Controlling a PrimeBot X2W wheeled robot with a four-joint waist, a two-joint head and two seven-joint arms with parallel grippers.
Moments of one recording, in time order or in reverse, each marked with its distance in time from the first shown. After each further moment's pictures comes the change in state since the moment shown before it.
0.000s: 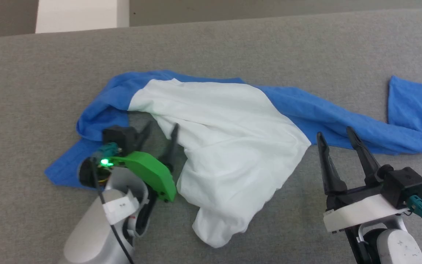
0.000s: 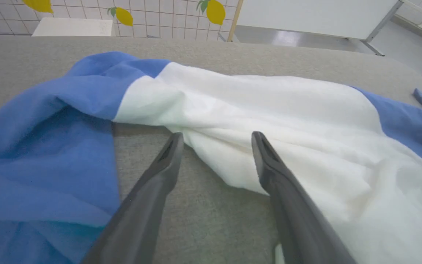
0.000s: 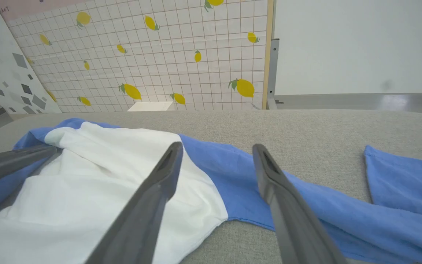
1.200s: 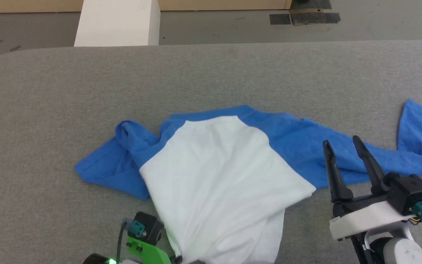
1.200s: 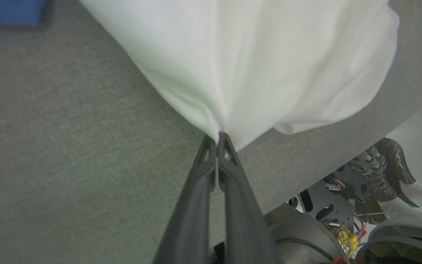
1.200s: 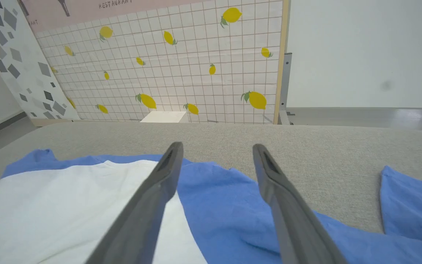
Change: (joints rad) left arm 0.404 0.271 -0.177 -0.549 -0.118 0.114 0.659; right arm 0.047 0.001 -0.026 -0.030 0.004 0.000 0.034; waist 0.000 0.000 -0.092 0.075
